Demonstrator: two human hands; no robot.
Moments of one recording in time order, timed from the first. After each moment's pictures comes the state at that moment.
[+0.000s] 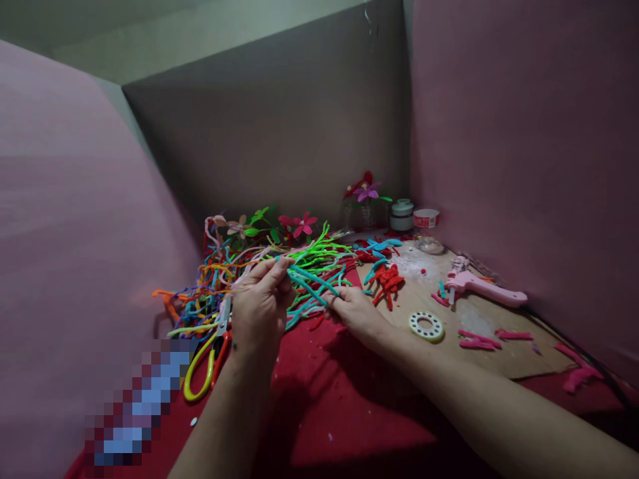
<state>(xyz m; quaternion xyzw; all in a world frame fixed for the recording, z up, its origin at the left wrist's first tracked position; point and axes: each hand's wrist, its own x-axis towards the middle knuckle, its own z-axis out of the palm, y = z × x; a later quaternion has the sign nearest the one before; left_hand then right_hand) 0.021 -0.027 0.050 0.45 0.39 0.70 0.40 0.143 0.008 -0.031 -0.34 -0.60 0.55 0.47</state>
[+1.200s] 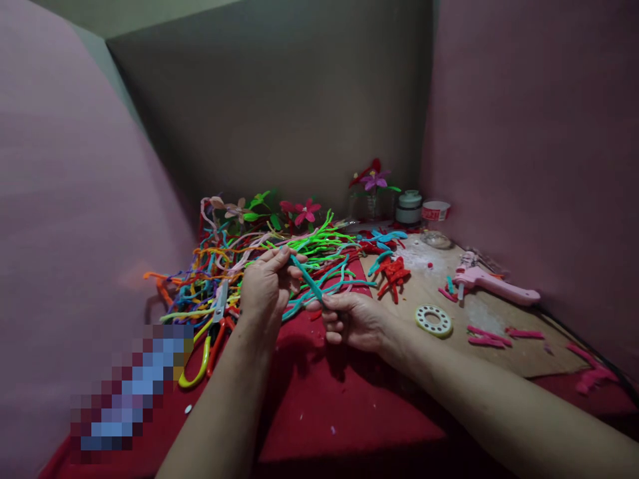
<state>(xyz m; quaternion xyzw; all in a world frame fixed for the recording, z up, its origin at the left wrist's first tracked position) -0.008 0.010 0.023 0.43 0.37 0.67 0.48 0.139 -0.001 -0.043 -0.17 -0.31 0.88 0.31</state>
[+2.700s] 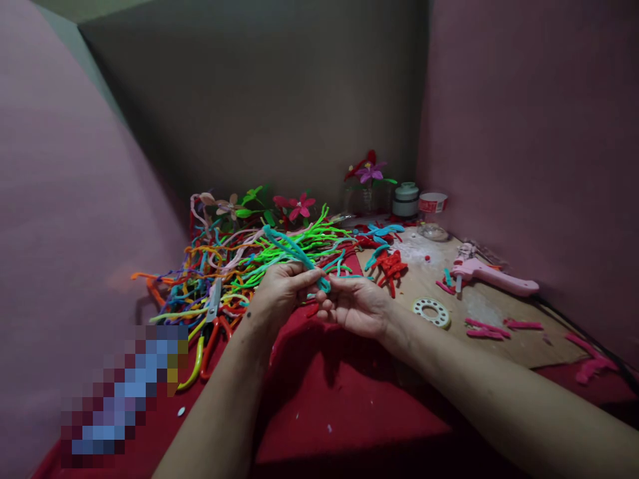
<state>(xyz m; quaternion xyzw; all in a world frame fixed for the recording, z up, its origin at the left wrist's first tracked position) 0.004 0.003 0.006 0.51 0.49 0.46 0.54 0.150 0.008 -0.033 -0.12 -0.23 0.90 0.35</state>
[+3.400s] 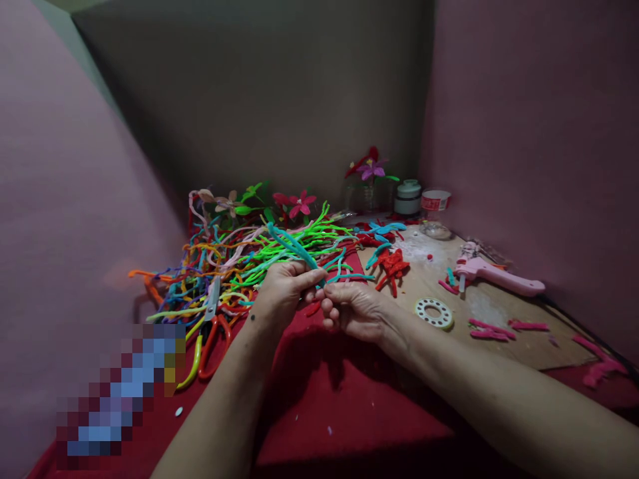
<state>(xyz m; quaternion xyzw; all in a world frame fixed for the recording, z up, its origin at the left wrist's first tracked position) 0.010 -0.001 0.007 0.53 0.53 0.45 0.48 0.144 0.004 -0.037 -0.17 -0.27 0.88 0.36</state>
